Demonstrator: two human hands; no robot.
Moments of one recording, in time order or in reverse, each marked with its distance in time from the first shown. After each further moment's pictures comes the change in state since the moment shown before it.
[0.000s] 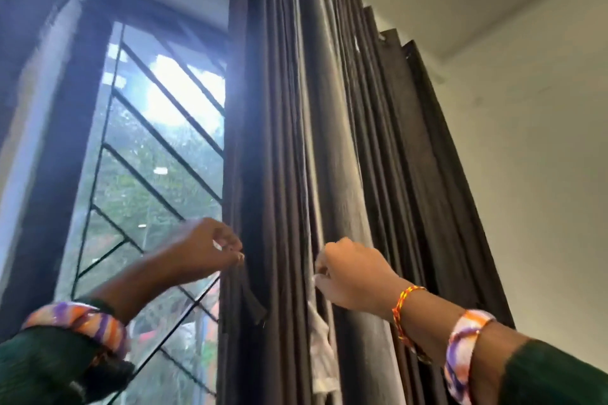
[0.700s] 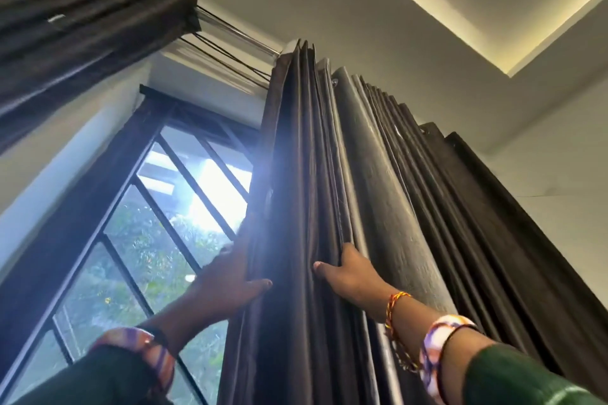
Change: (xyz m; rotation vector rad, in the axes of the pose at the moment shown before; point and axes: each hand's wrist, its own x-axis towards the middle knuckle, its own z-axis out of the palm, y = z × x) left_hand 0.177 -0.047 0.027 0.056 0.345 0.047; right_hand 0.243 0.045 0.020 0.742 0.260 0.153
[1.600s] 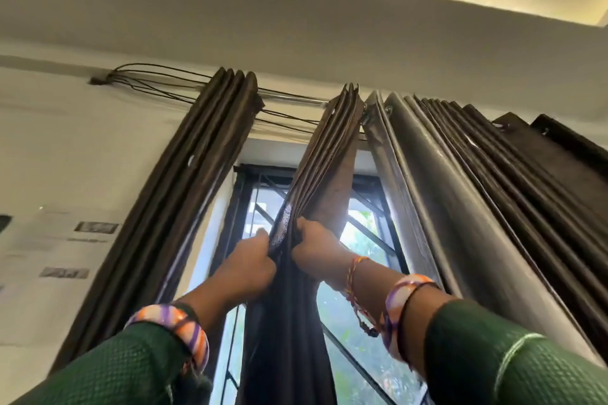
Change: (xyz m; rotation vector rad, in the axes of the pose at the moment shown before) left_hand -0.019 0.027 -0.193 0.175 0.104 -0.162; right_hand -0.047 -0.217 0.003 0.332 -0.169 -0.335
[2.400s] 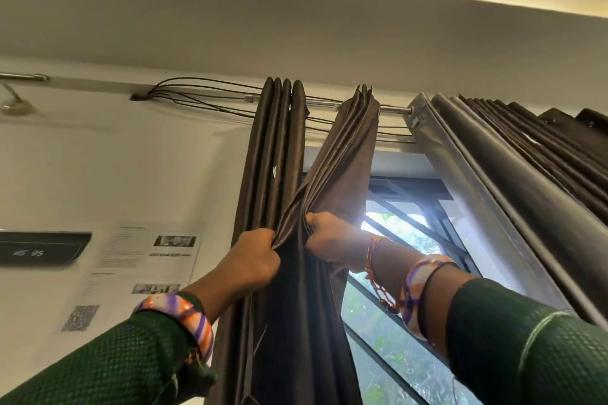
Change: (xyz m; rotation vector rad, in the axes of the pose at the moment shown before) left_hand 0.013 -0.145 -0.120 -0.001 0.042 0.023; right_hand 0.035 -0.124 0.116 -0.062 -0.116 0.048
